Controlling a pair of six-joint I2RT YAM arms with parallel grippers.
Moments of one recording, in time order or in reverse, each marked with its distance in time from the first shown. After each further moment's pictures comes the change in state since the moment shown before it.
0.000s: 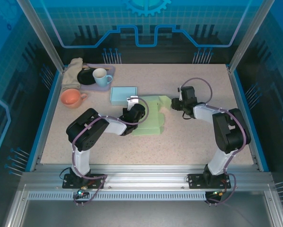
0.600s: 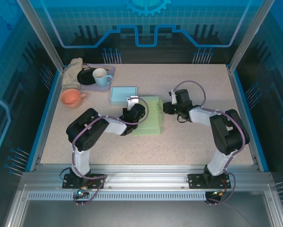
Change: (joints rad) left arm 0.000 0.000 0.003 -0.007 0.000 0.000; right arm 0.085 -0.021 -0.061 0.043 -0.113 0.000
